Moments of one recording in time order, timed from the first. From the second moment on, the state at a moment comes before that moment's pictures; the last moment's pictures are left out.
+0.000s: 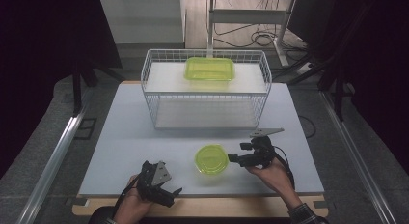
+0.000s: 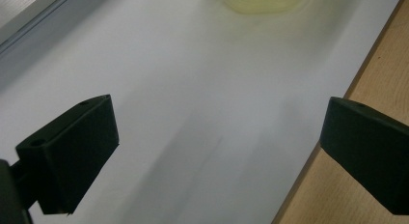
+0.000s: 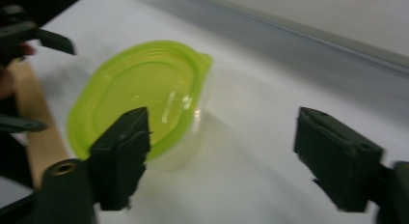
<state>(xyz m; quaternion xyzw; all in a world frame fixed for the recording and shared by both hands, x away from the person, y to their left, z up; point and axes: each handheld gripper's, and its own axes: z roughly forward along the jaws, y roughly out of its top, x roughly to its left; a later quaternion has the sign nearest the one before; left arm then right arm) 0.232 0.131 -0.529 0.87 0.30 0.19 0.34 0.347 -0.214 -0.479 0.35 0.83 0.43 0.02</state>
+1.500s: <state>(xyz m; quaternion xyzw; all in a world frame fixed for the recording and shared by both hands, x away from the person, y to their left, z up) 0.232 0.129 -0.531 0.88 0.29 0.20 0.33 0.381 -0.191 -0.484 0.39 0.79 0.43 -0.19</state>
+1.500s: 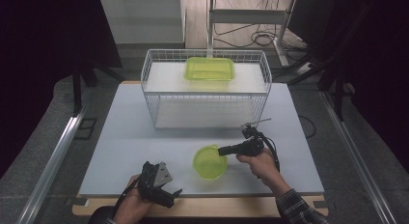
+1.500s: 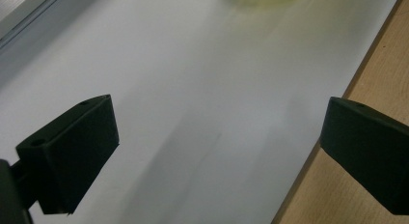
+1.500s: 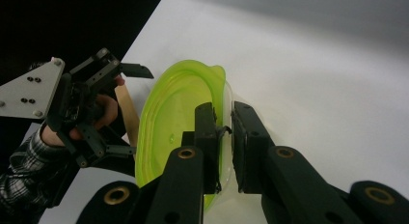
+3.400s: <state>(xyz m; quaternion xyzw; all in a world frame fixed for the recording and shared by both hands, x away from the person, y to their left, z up) 0.237 0.150 -0.522 0.83 0.33 0.16 0.43 0.402 -0.212 -0.376 0.40 0.73 0.53 -0.16</state>
